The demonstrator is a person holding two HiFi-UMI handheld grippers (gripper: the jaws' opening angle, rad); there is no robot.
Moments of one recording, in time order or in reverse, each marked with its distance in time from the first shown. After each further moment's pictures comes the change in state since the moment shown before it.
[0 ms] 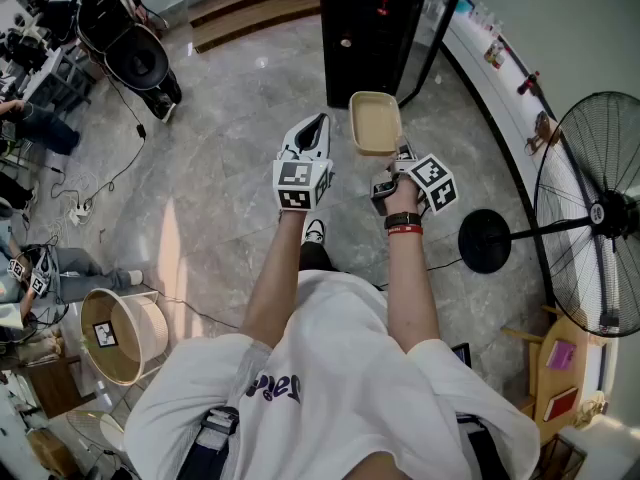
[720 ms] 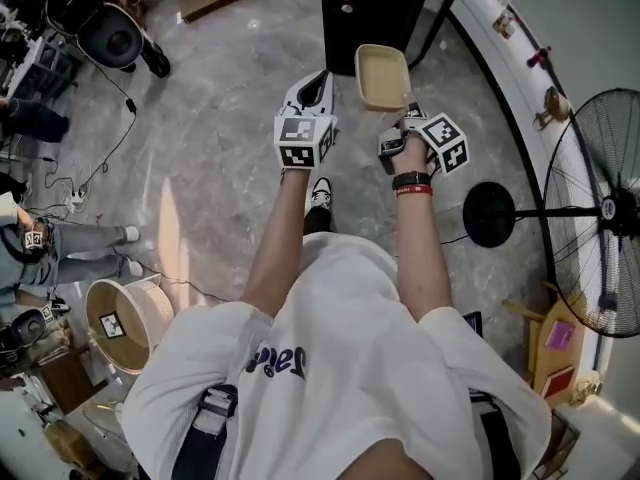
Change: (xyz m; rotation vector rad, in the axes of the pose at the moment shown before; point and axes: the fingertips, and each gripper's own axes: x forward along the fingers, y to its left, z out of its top) left arm 0.098 0.053 -0.002 -0.027 -0.003 -0.019; right arm 0.102 0.023 0.030 0.018 -0.045 0.023
